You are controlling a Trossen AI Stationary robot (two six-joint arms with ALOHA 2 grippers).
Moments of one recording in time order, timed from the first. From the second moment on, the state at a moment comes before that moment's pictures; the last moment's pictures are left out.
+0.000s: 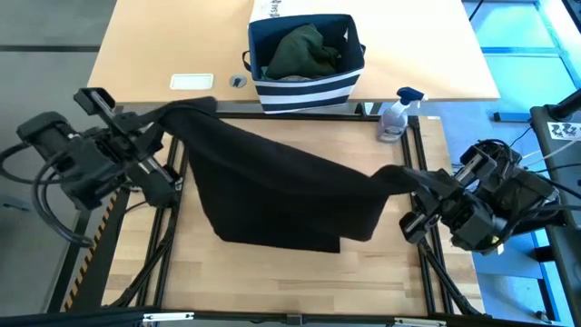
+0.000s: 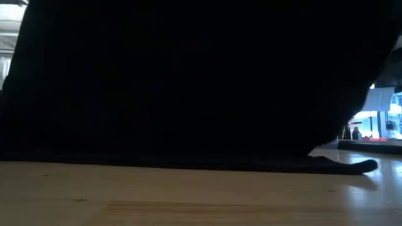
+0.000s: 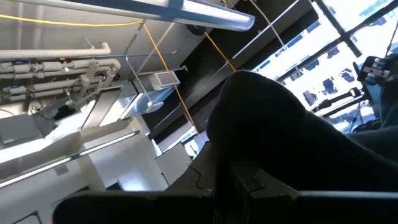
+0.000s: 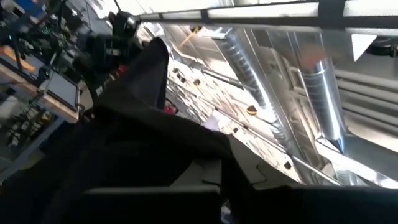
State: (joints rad) left arm -0.82 1.36 1.82 0.73 -1.16 1.73; right arm 0.92 1.35 1.57 0.74 1.08 -1.66
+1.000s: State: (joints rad) left arm -1.01 1.57 1.82 0.65 -1.17 1.67; right arm 1.02 1.46 1.57 0.62 1.17 -1.40
